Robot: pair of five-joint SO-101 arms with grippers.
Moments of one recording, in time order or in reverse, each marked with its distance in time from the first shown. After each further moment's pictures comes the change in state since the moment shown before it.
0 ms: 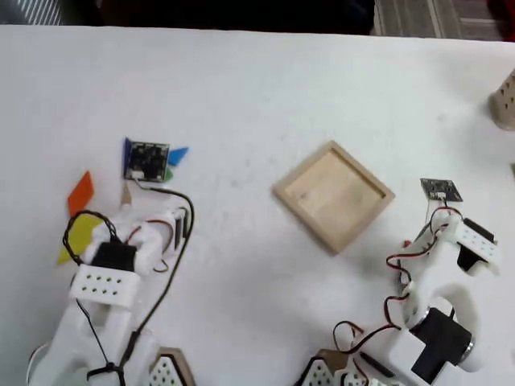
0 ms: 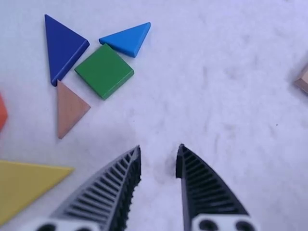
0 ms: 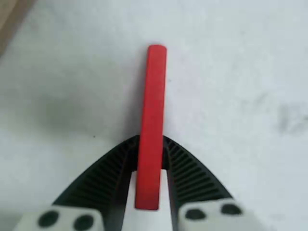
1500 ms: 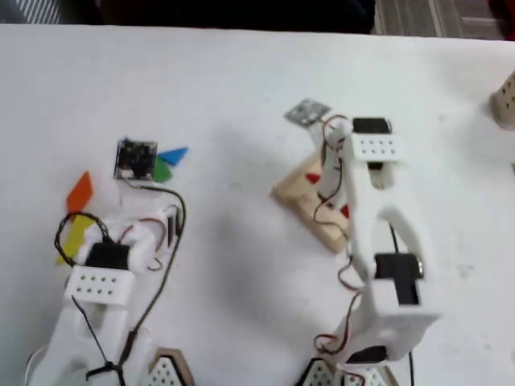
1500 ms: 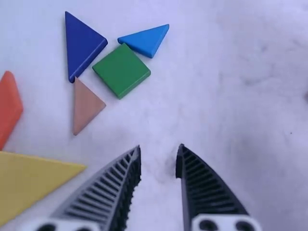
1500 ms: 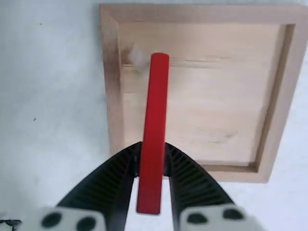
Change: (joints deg) left arm -3.2 0.0 0.0 -0.2 0.0; right arm -38.4 21.5 -41.6 19.5 7.5
